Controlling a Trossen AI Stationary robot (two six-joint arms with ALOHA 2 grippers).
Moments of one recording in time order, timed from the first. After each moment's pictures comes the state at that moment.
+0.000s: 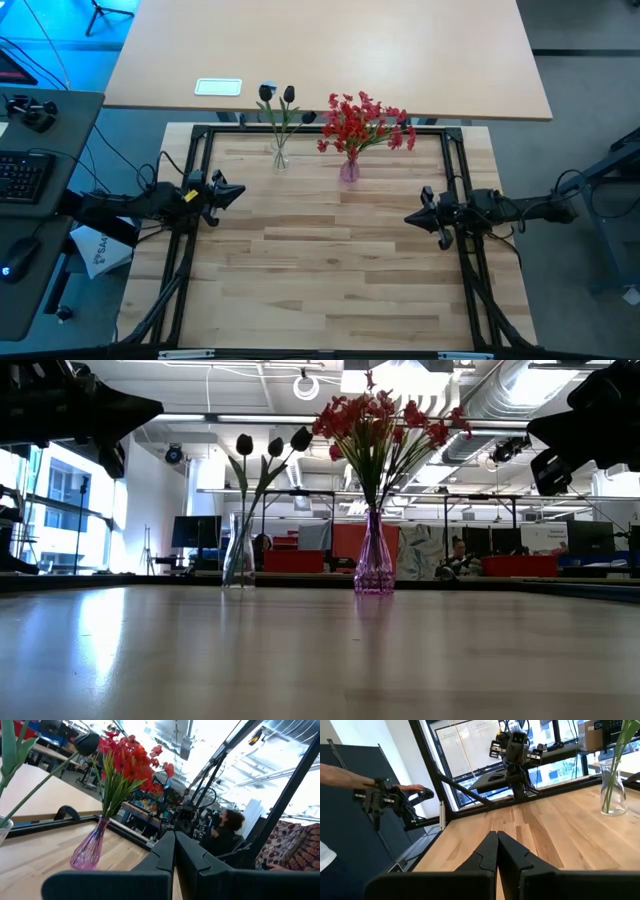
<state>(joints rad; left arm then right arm) -0.09 0.00 0.01 0.24 -0.32 -0.41 0.12 0.00 0.01 0.04 -0.03 0.29</state>
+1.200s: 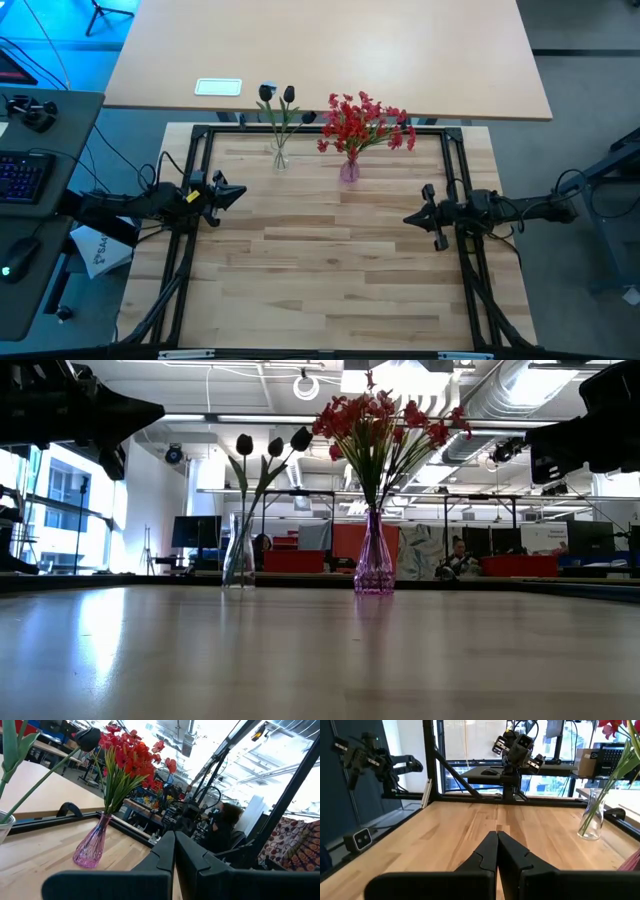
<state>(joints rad) -0.09 0.02 0.01 0.23 -0.32 -0.41 0.12 0.02 0.01 0.01 -0.03 -0.04</state>
